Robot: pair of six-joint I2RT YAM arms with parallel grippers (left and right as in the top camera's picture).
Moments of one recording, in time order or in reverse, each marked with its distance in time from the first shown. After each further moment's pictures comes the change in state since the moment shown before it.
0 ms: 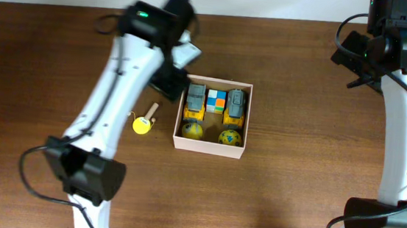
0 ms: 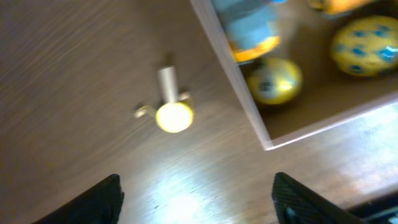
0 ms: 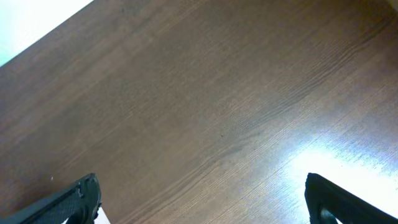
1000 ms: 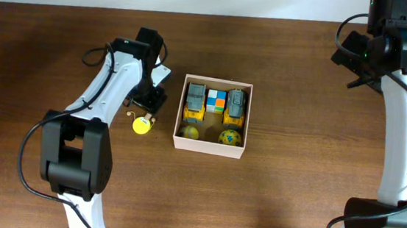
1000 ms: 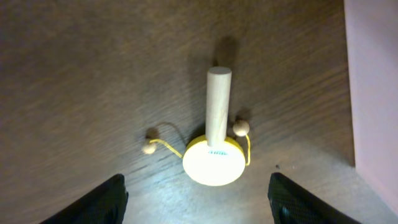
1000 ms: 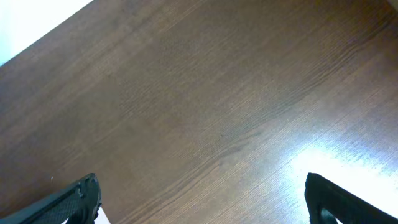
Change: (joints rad) left arm 0.142 -0.004 -0.618 0.552 -0.025 0.046; right arm 0.000 0.000 0.000 0.000 0.000 0.000
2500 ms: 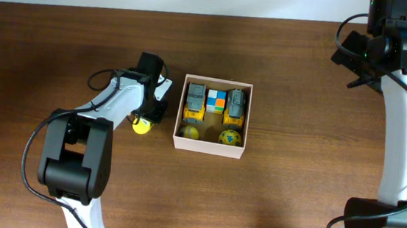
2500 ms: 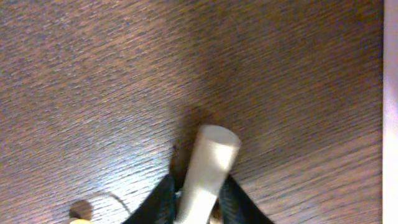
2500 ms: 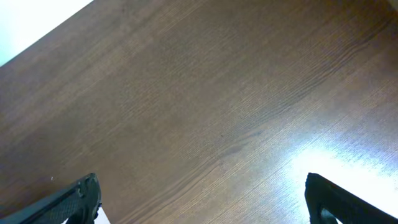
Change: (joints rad) left arm -0.002 -0.028 -0.319 0.422 0.074 -0.114; right arm 0.000 0.000 0.000 0.000 0.000 0.000
